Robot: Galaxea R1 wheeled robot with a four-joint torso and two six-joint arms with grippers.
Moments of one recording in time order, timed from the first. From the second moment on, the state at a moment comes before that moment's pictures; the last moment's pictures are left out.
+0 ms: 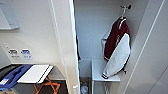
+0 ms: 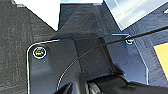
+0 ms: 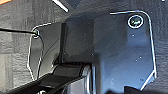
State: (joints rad) left arm 1.38 3.02 -2.62 0.37 -0.11 -0.13; right arm -1.45 3.01 -2.64 0.13 0.04 -0.02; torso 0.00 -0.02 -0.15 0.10
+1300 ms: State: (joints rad) left arm 1.21 3.08 -2.66 0.27 -0.20 -0.30; right arm -1.44 3.01 -2.64 0.12 0.04 -0.02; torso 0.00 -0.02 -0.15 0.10
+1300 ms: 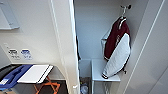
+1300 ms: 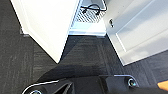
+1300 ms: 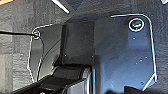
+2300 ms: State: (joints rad) left arm 1.12 3.09 -2.55 0.19 -0.25 -0.60; right arm -1.42 3.02 -2.65 0.12 0.03 -0.02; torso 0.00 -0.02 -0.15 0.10
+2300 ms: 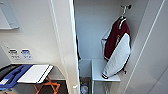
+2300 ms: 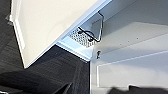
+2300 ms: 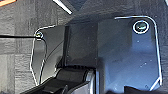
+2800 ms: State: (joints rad) left arm 1.07 3.13 -2.55 0.20 -0.25 -0.60; right arm -1.42 3.03 -2.65 0.11 0.03 -0.02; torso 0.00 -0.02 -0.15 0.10
